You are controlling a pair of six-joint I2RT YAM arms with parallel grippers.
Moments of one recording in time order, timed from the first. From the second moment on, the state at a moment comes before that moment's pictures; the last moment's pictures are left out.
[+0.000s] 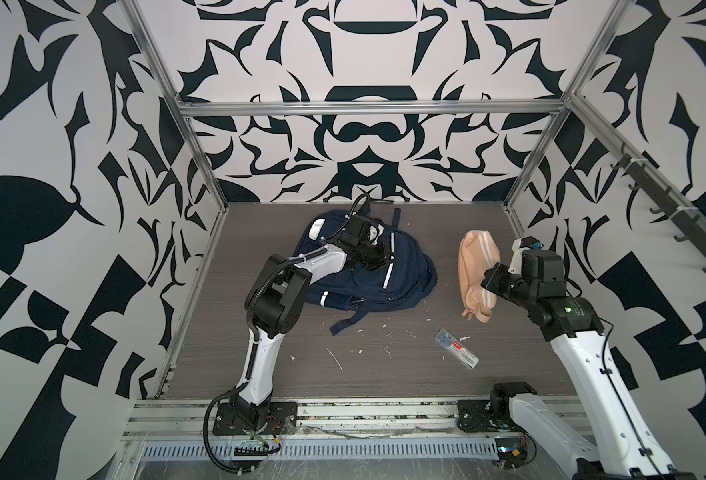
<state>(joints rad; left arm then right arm) -0.60 2.11 1.52 -0.10 0.65 -0.83 0.05 0.86 0.96 -0.77 -0.08 0.56</state>
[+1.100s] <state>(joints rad) -0.55 1.75 1.35 0.14 0.80 -0.98 0.40 1.30 0.93 -0.22 -0.17 1.09</state>
